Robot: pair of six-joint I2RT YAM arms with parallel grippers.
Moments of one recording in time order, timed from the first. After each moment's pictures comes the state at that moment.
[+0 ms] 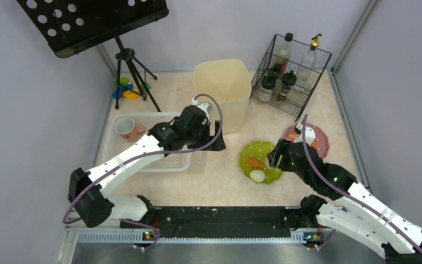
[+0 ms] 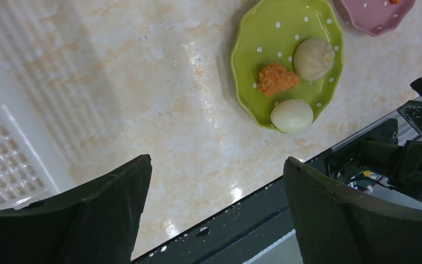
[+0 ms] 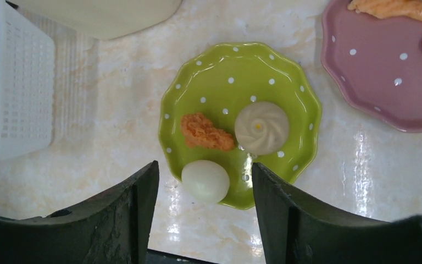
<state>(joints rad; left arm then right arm) -0.75 1.28 1.14 -0.67 0.06 -0.62 0.80 0.60 0.68 -0.72 0.41 0.72</state>
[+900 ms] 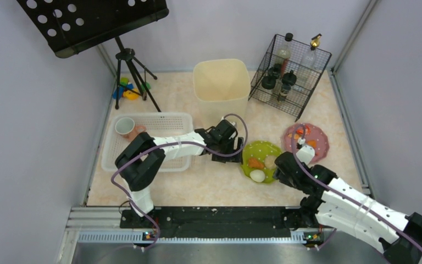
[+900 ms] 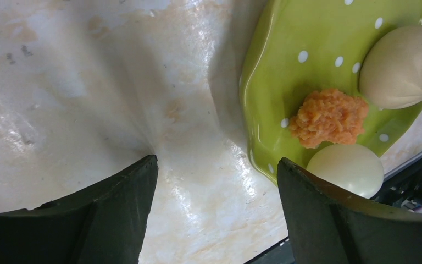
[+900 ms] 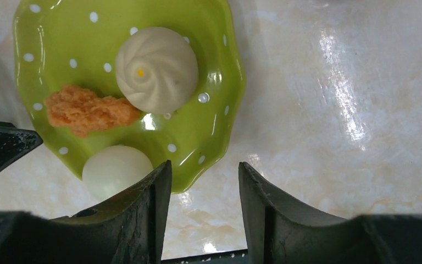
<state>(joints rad) -0.86 1.79 1.11 -0.33 0.13 -0.70 0.80 0.70 0.50 -0.86 0.46 1.14</state>
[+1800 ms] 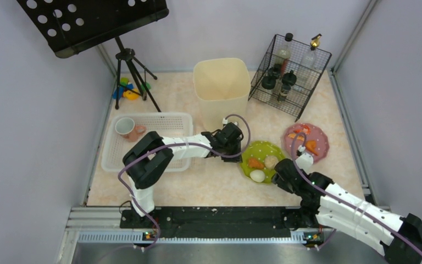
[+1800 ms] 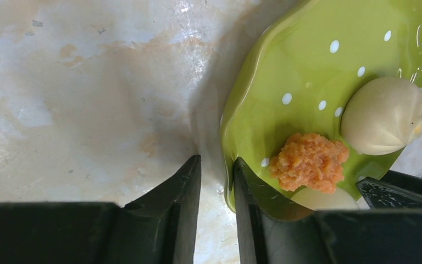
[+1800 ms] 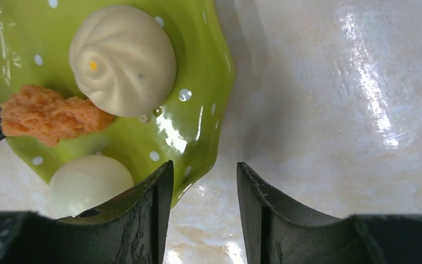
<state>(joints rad) -0.91 1.87 1.13 -0.23 0.05 -0.83 0.80 0.67 0.34 -0.72 0.43 1.22</state>
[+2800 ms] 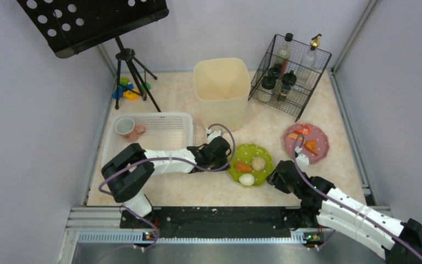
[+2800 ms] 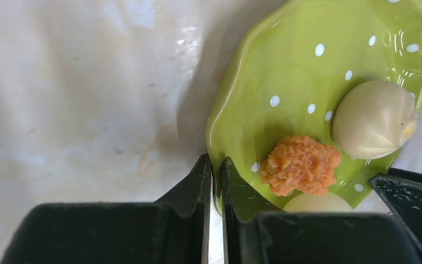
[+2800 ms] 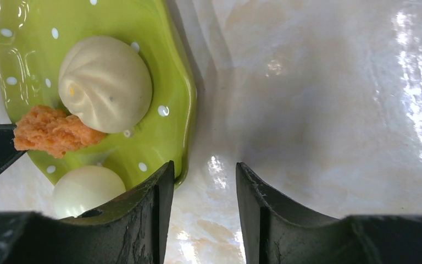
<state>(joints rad) -0.95 1.67 0.85 -0.09 -0.11 -0.98 0.80 0.59 0.26 -0.61 0.34 1.18</state>
